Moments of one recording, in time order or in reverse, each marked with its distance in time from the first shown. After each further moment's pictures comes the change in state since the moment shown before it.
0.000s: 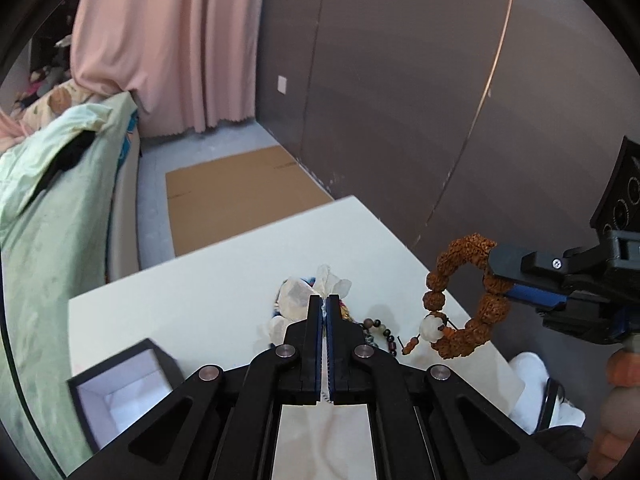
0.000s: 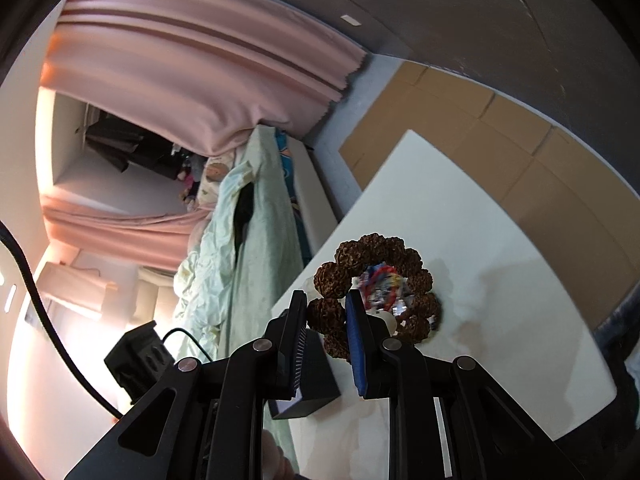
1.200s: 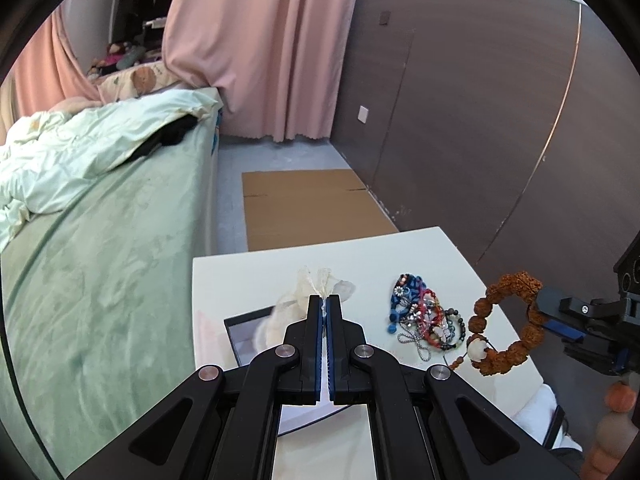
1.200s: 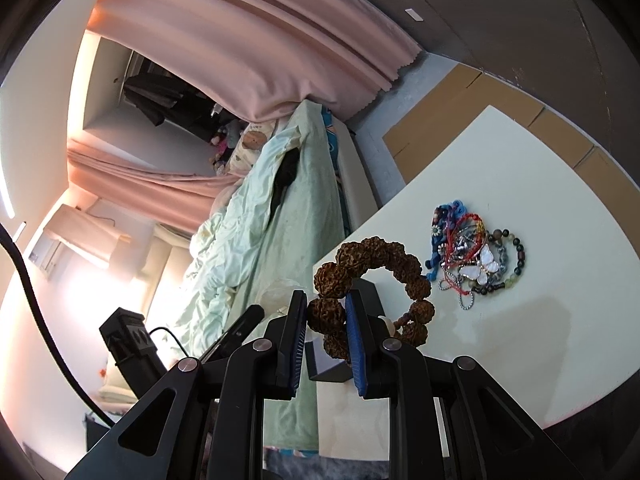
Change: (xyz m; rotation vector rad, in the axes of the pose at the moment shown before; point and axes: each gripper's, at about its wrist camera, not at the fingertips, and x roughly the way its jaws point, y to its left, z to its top) left arm -0.091 0.096 -0.039 -0.182 -0.087 0.152; right arm 0.023 0.059 -0.059 -0.147 0.042 0.048
